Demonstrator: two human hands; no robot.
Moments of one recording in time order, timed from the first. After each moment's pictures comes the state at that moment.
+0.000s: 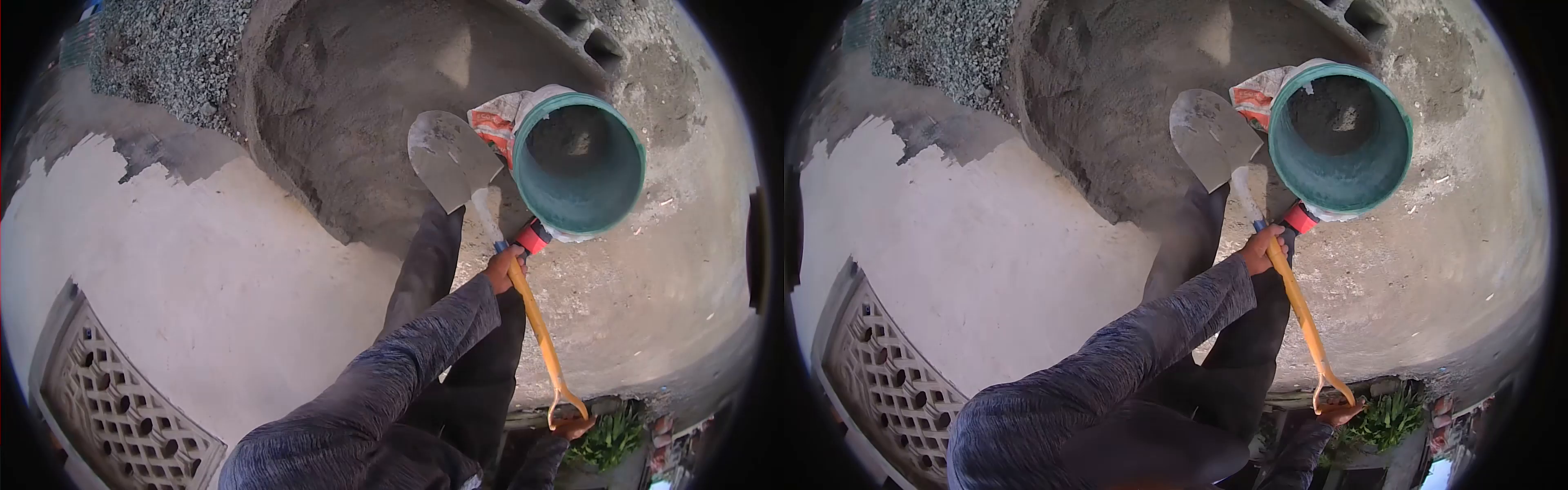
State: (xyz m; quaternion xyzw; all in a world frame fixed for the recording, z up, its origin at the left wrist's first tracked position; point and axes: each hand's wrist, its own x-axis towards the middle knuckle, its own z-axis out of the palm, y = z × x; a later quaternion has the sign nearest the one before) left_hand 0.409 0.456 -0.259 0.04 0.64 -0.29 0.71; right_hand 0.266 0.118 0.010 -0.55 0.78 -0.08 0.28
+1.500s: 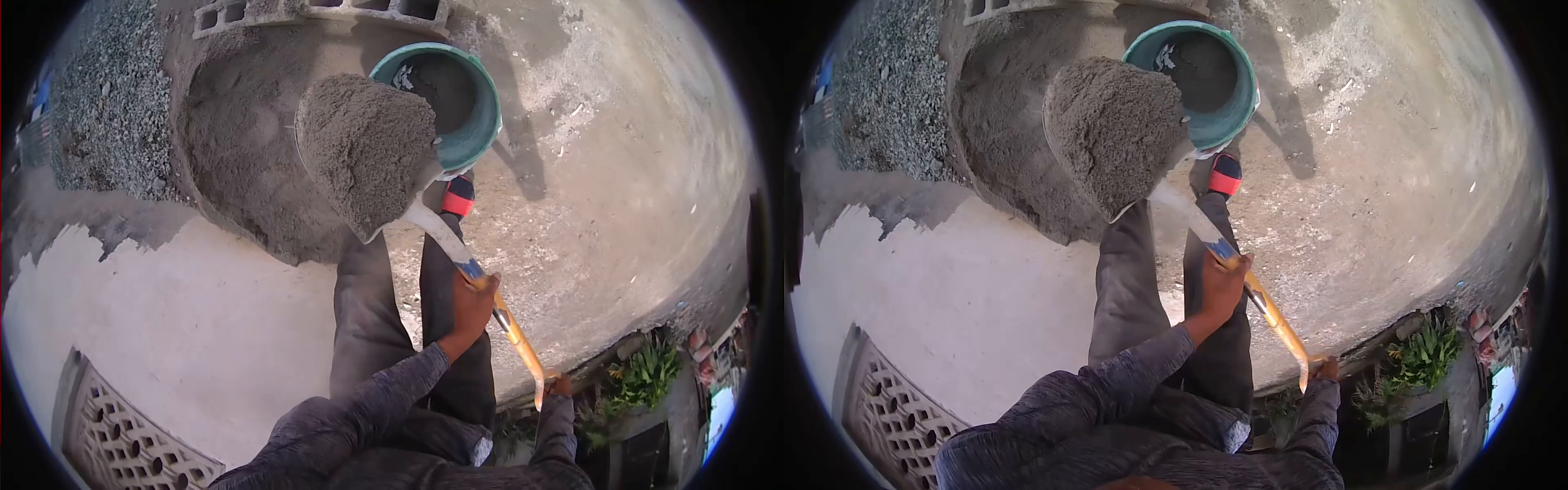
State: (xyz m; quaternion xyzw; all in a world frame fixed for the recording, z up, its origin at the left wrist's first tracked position) left_hand 0.399 0.314 -0.039 0.56 0.49 -0.25 0.62; right_hand 0.056 -0.022 0.033 -0.36 0.84 0.16 0.36
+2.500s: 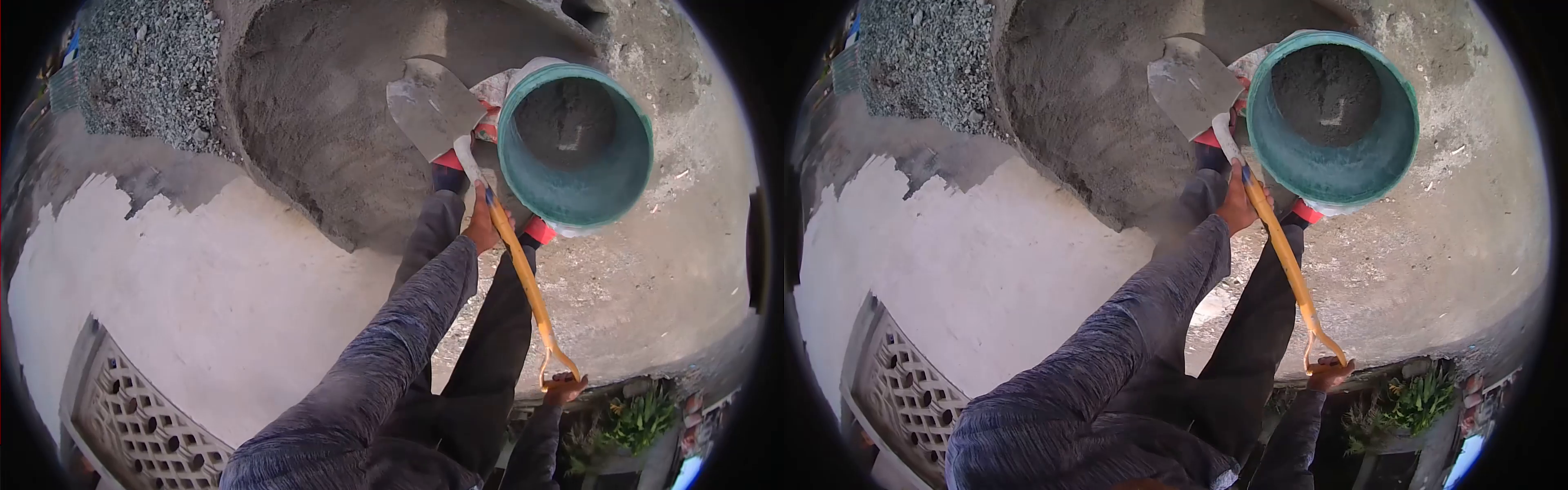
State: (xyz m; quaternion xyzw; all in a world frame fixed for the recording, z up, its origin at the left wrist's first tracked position) left_hand 0.470 0.507 -0.335 0.12 0.69 -0.27 0.66; right_hand 0.257 0.204 -0.088 -0.44 0.82 -0.02 0.36
